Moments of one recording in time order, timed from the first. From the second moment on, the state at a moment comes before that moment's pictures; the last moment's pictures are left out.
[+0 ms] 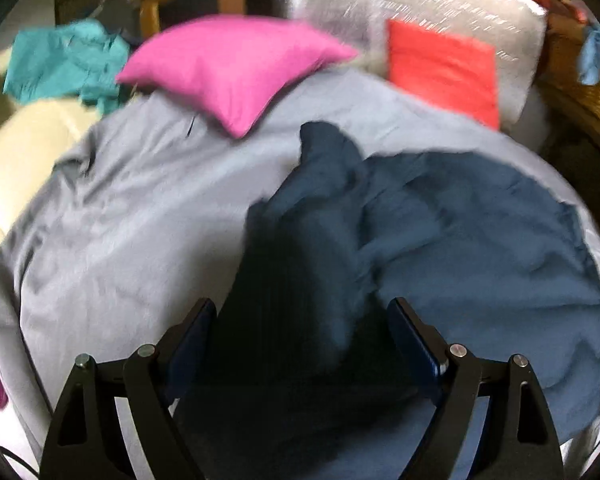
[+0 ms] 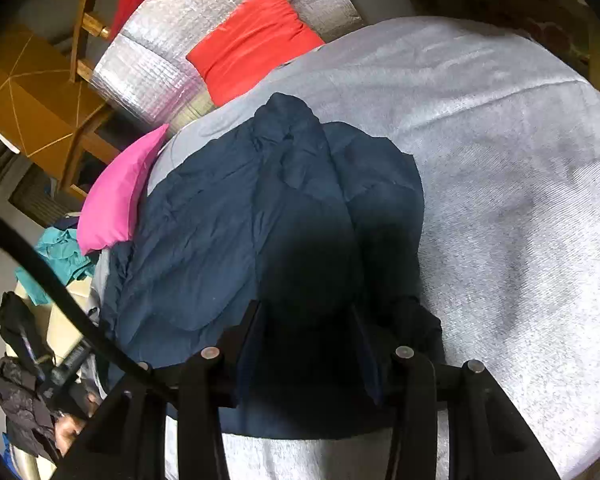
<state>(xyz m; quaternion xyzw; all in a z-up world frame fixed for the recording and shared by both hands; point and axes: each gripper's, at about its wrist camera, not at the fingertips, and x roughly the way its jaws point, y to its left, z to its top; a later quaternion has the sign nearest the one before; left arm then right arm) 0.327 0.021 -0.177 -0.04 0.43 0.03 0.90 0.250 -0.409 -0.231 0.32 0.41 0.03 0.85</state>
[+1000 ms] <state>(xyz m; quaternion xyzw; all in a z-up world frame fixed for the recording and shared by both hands) 0.278 -0.003 -0.129 0.01 0.30 0.00 0.95 0.256 -0.377 -0.205 0.35 0.36 0.08 0.86</state>
